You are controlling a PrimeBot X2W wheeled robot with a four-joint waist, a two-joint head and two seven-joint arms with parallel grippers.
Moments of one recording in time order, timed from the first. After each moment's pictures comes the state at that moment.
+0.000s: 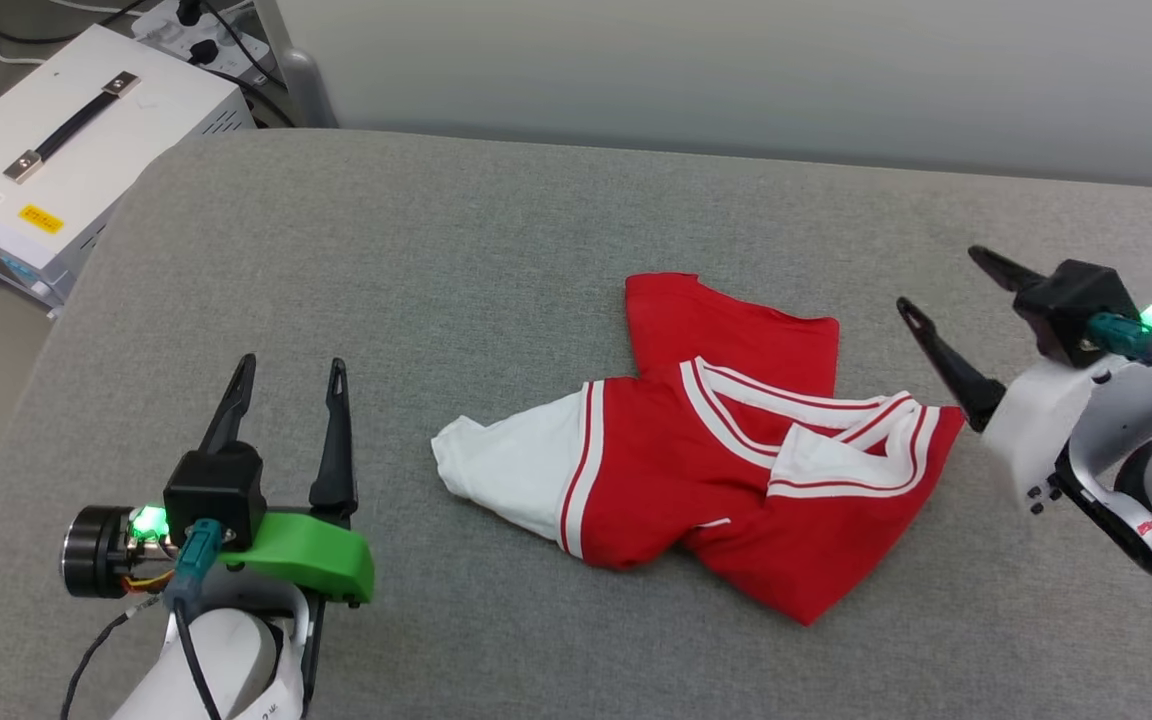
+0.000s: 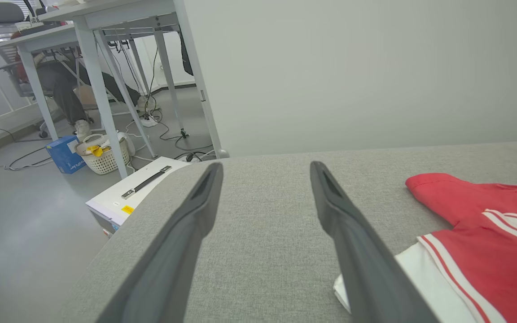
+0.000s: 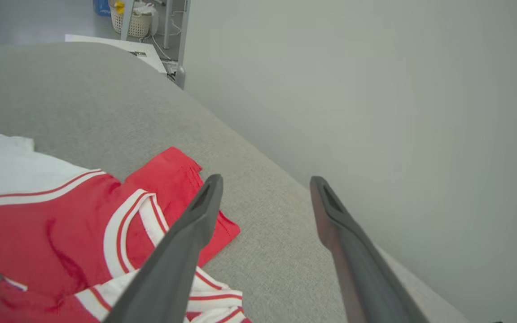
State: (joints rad) left arm -0.23 0.46 -0.48 0.06 -0.45 0.34 -0.26; right arm -0.44 -0.55 0.43 0.05 0.30 0.13 0.14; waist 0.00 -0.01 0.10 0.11
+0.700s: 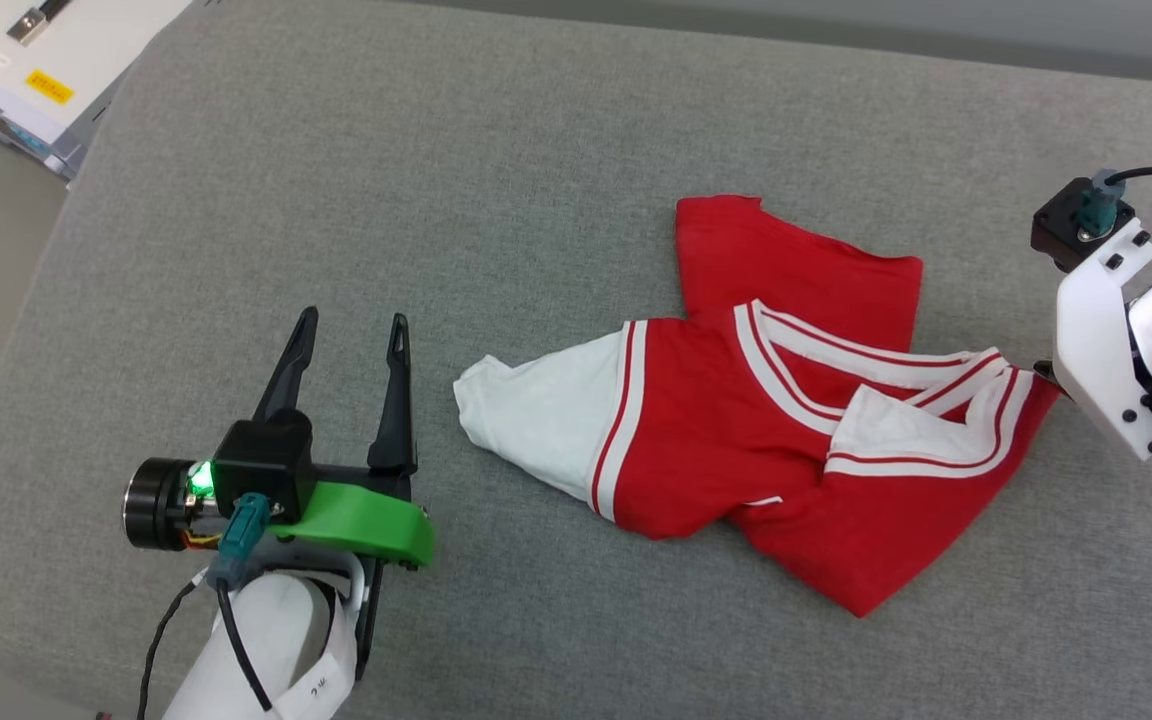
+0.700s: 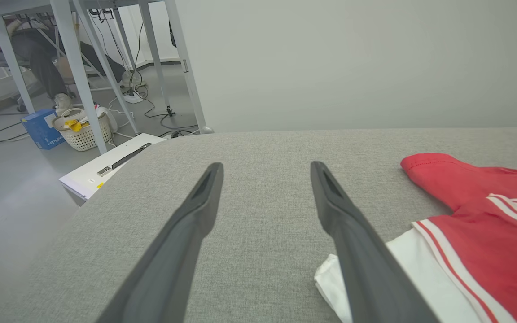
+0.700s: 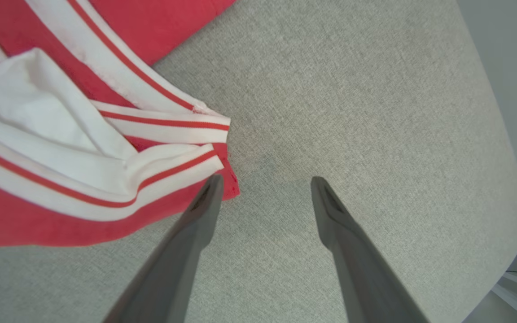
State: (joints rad) left arm -0.23 0.25 -0.32 0.08 -0.27 0.16 -0.26; right arm -0.87 -0.83 0.92 0.19 0.73 0.13 0.85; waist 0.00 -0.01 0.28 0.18
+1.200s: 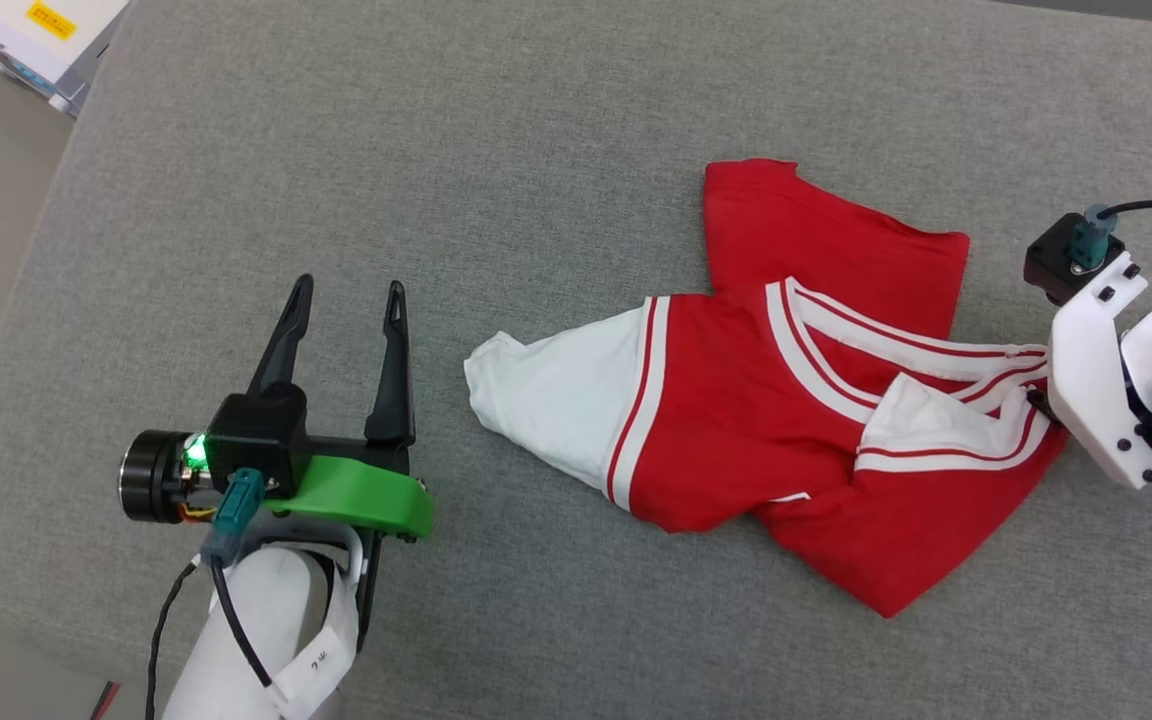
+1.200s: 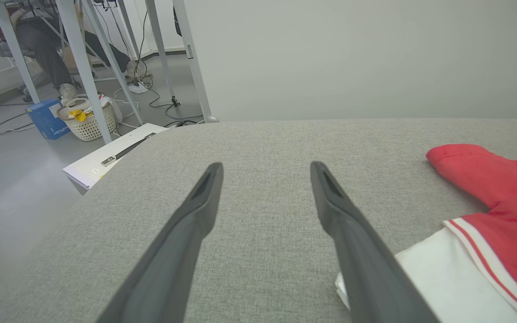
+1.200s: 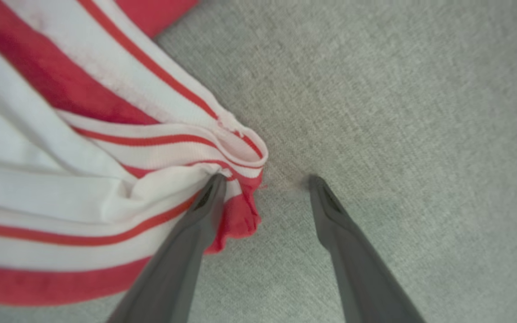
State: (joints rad) left arm -0.27 0.16 -0.21 0.10 -0.18 0.07 -0.26; right arm -0.91 -0.83 1.11 0.29 0.84 0.13 0.78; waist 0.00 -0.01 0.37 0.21
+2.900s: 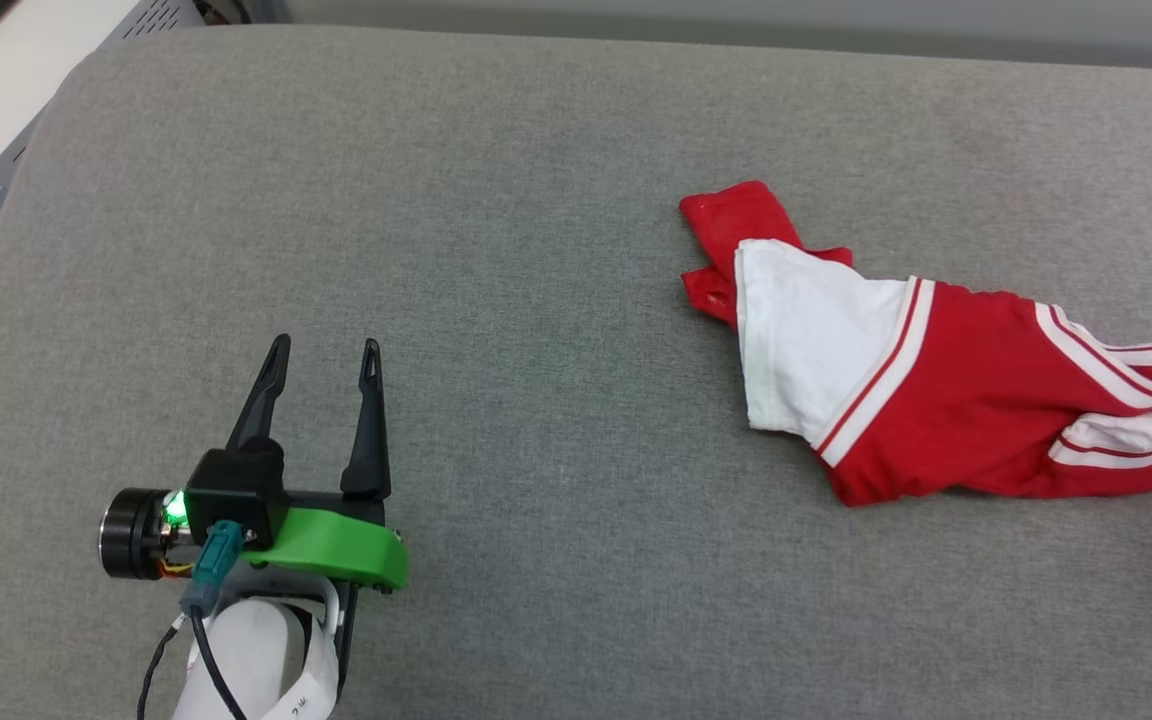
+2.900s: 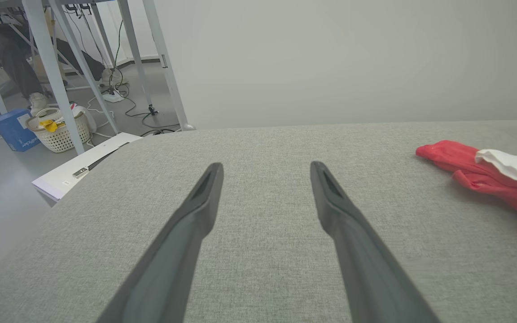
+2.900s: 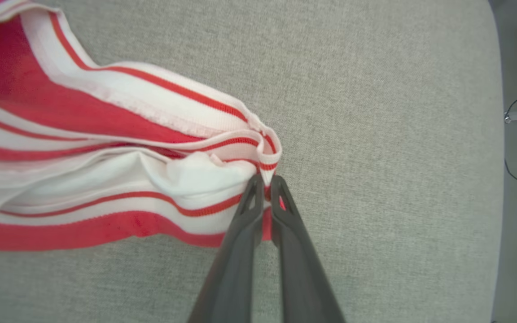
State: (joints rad) left arm -0.16 0.11 -0.09 0.09 -0.09 -0.01 -0.26; right arm -0.37 -0.82 0.25 0.43 0.63 0.13 0.39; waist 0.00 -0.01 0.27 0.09
